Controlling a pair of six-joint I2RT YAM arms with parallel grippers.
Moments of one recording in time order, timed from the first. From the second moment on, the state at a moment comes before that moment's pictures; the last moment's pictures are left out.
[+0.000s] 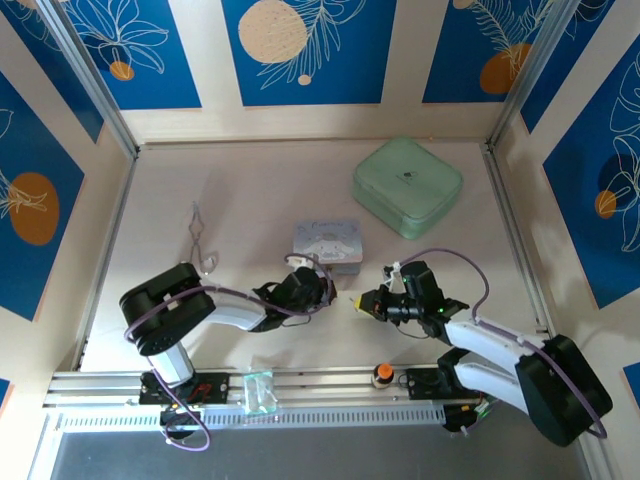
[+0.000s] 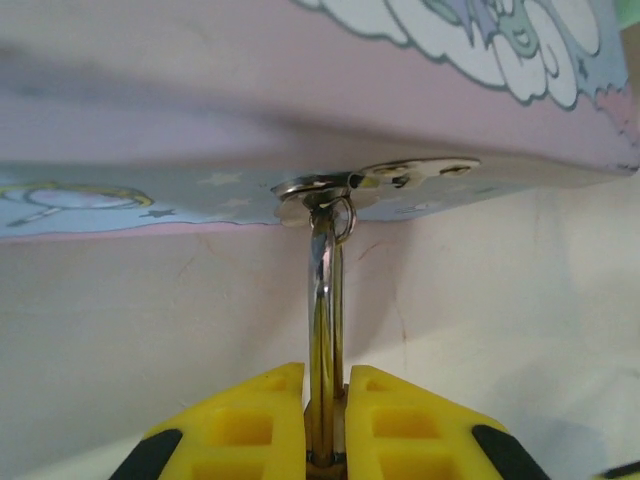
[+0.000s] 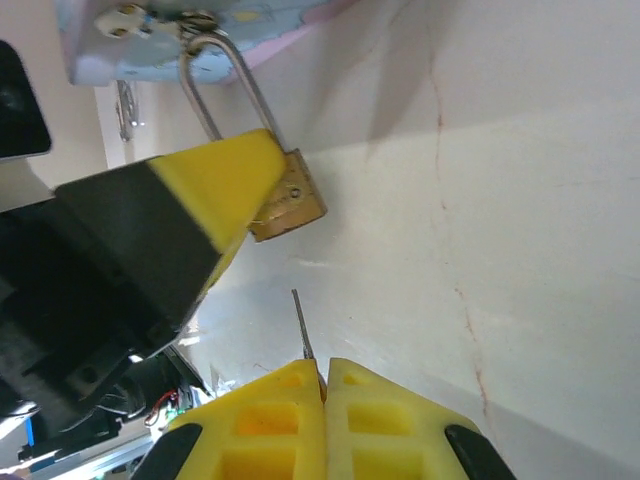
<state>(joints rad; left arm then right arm) -1.01 1.71 0.61 0.48 -0.12 -1.07 0.51 1.04 0.21 0.09 -0.56 1.01</state>
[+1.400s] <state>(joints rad) -1.01 1.84 0.47 1.00 -0.13 -1.50 0.49 1.26 0.19 0.45 -0.70 1.25</state>
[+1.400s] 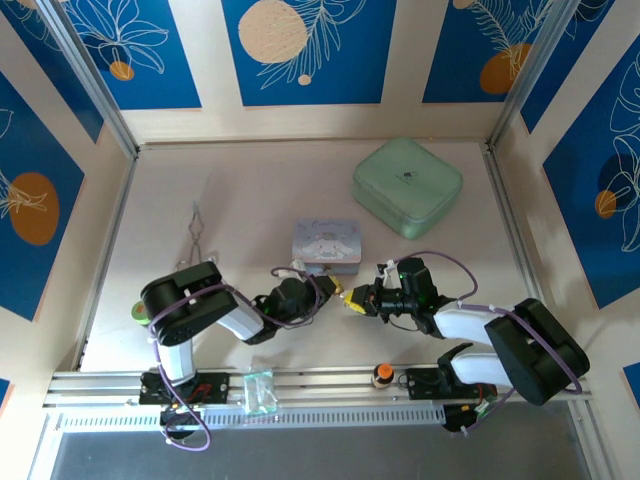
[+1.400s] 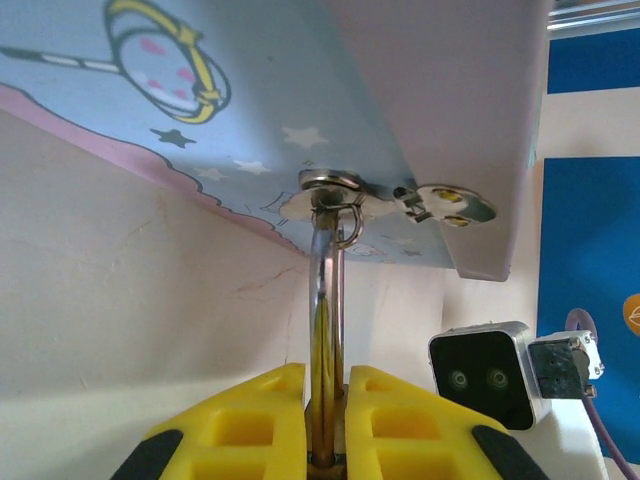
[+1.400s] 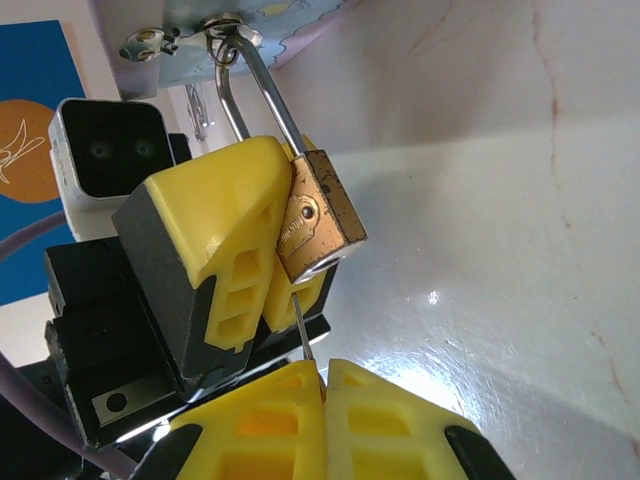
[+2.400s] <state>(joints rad) -1.02 1.84 0.47 1.02 -0.13 -1.53 0.47 1.32 0.19 0.50 -0.68 1.27</state>
